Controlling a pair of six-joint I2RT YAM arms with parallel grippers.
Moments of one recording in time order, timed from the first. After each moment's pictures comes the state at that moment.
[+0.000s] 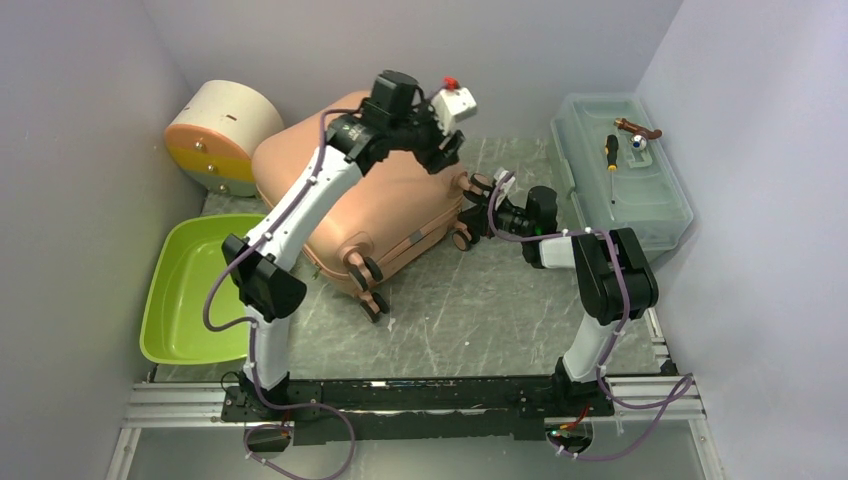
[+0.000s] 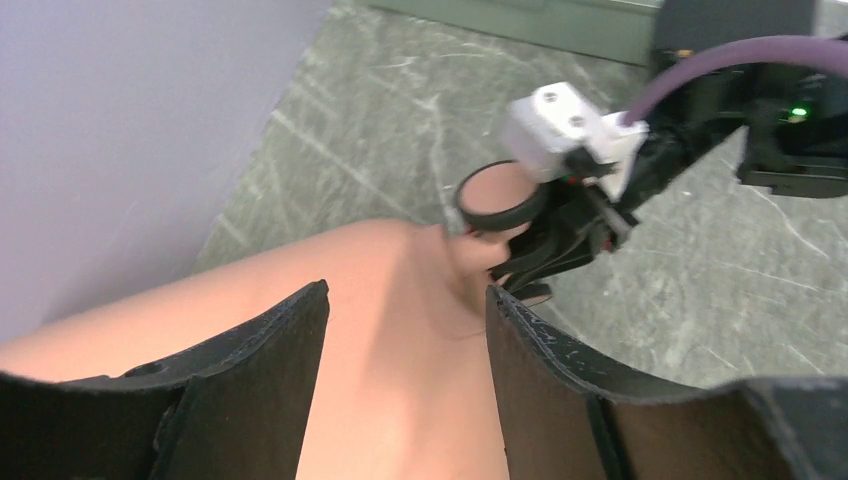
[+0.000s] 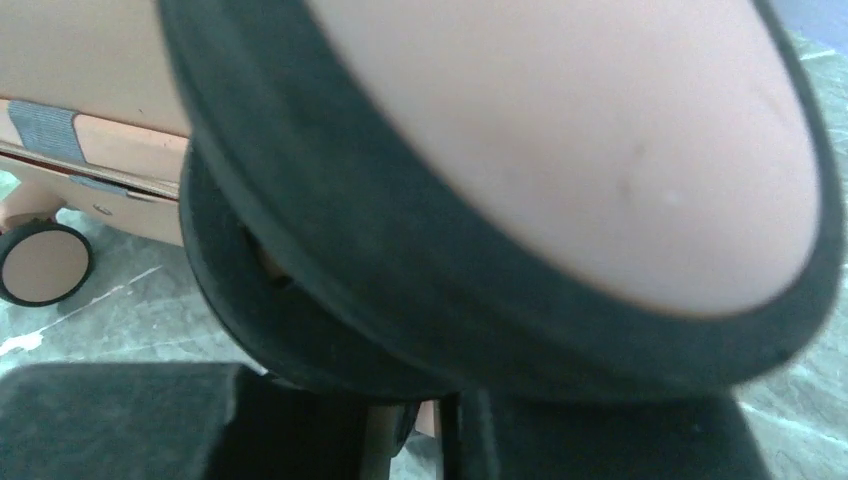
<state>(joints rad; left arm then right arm) -0.66 1.99 2.27 -0.75 0.37 0.39 0.18 1.80 0.77 0.84 -0.89 -0.03</state>
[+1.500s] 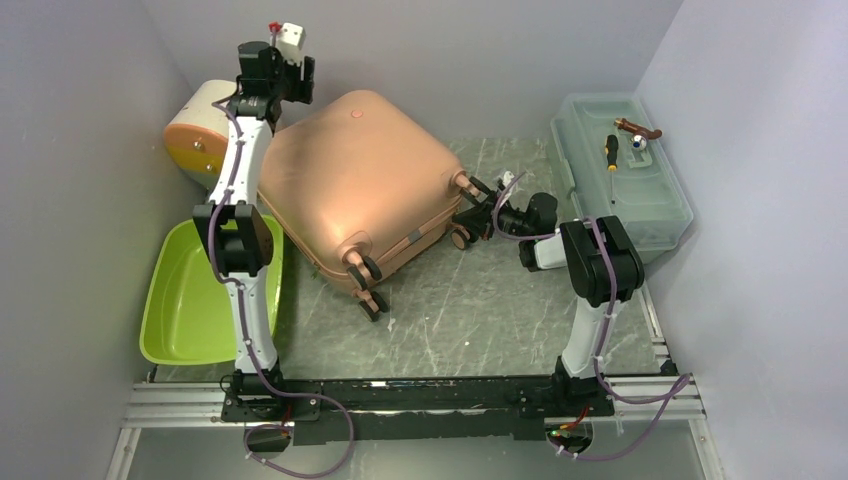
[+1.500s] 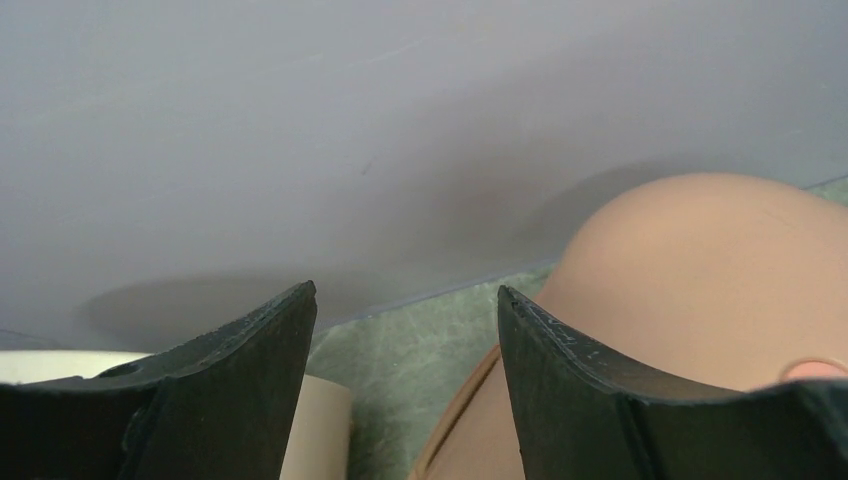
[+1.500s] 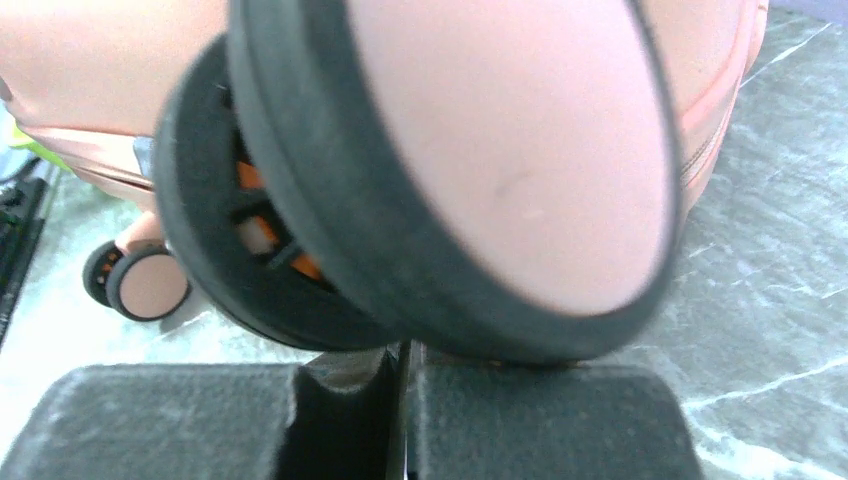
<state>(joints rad) -0.02 2.28 2.40 -0.36 0.17 0.20 0.17 1.93 0.77 1.17 -1.04 0.24</state>
